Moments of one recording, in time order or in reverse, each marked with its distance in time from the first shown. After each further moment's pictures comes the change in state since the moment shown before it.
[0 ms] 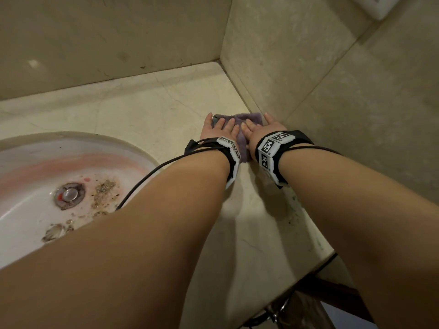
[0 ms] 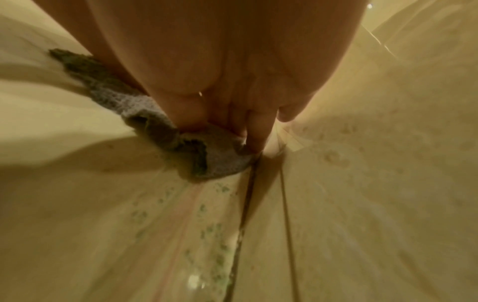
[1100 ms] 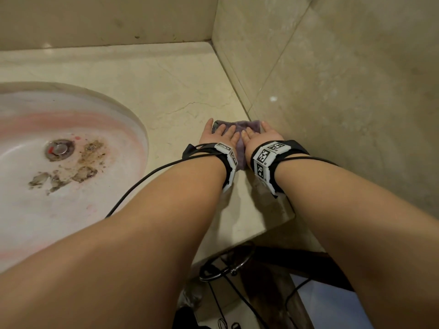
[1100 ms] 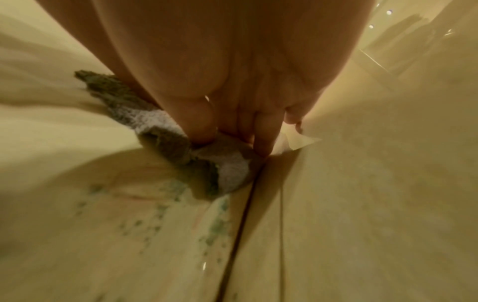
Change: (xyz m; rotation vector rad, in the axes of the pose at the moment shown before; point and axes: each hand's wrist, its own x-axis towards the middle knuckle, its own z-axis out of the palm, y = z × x) left_hand -0.052 0.083 0.040 0.007 -0.020 -0.018; right_hand -0.082 -0.001 0.076 -0.077 0.000 -0.076
